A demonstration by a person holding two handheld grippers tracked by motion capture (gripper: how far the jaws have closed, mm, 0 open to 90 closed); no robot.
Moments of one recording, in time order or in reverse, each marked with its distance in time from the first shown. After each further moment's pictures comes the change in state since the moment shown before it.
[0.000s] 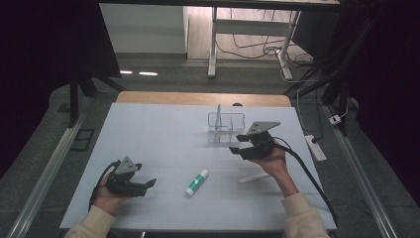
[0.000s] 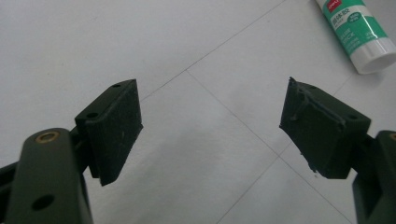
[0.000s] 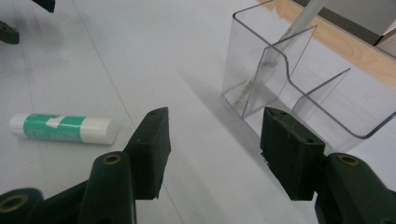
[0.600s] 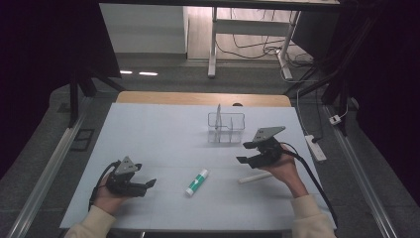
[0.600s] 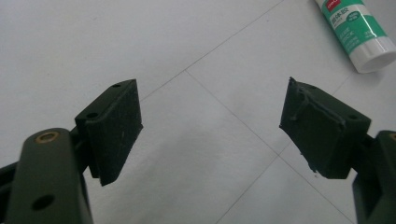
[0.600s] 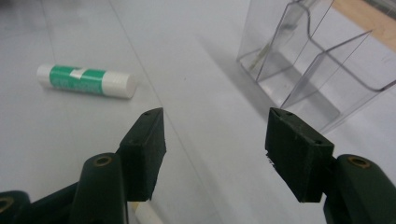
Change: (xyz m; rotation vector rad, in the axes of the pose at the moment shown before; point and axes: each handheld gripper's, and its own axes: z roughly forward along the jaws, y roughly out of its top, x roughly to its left) left arm 0.000 0.000 0.000 -0.002 0.000 0.004; right arm 0.004 -0.015 -0.020 0.096 0.049 -0.052
